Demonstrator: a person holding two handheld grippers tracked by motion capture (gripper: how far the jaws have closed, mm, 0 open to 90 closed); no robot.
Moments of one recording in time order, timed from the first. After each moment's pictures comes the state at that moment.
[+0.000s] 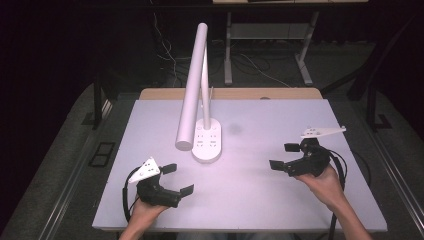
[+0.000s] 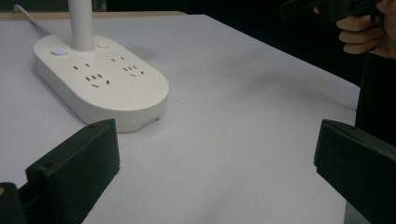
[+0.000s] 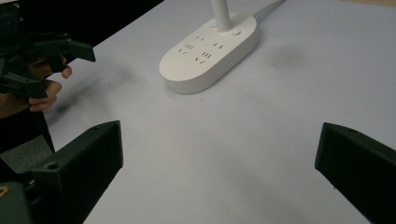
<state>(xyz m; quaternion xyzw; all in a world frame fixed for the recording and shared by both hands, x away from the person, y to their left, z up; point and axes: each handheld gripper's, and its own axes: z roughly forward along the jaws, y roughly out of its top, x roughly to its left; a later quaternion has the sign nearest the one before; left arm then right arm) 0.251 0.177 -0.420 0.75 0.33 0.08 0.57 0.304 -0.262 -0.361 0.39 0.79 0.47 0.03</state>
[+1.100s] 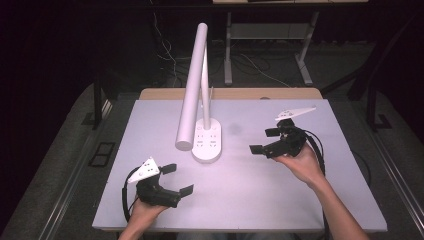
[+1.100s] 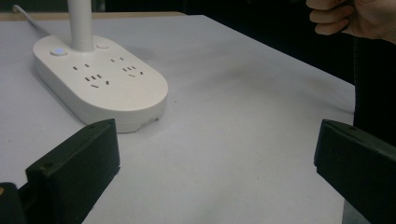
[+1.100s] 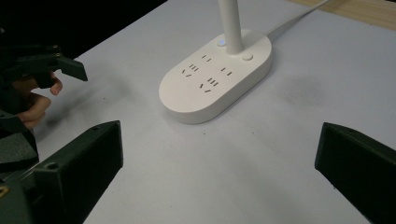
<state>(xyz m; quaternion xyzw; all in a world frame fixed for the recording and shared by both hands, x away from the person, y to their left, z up) 0.251 0.178 -0.420 0.75 0.33 0.08 0.57 0.351 -0.213 -0.345 0.36 0.82 0.45 0.02</state>
